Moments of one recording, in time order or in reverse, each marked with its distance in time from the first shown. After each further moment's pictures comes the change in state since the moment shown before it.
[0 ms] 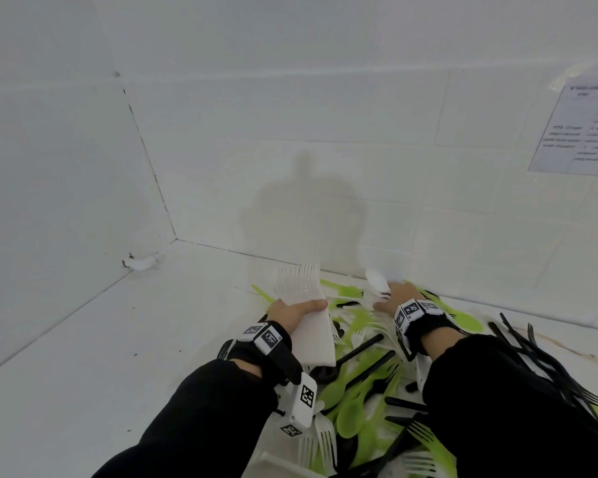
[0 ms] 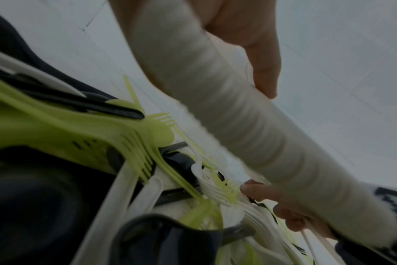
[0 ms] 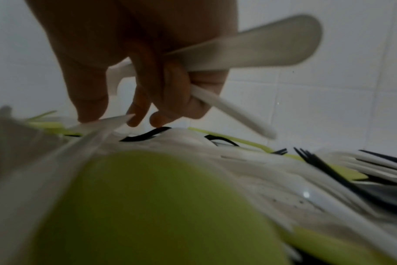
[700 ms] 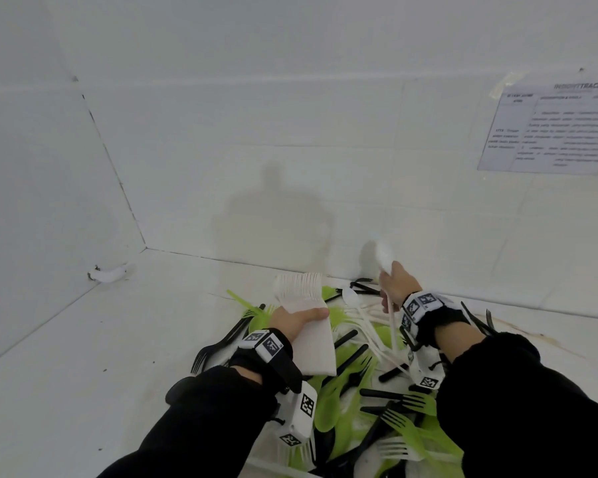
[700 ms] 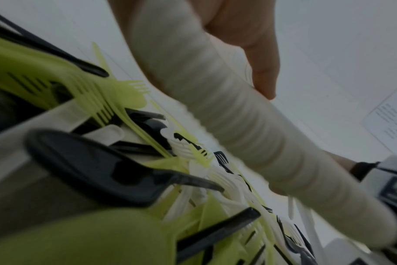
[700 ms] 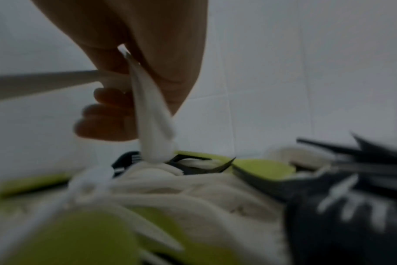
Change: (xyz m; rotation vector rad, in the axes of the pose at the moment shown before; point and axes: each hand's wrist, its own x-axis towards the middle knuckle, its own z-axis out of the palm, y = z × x) left_hand -0.009 -0.009 0.037 0.062 -0.094 0.022; right_hand -0.021 0.026 -0.031 0.670 0.127 0.112
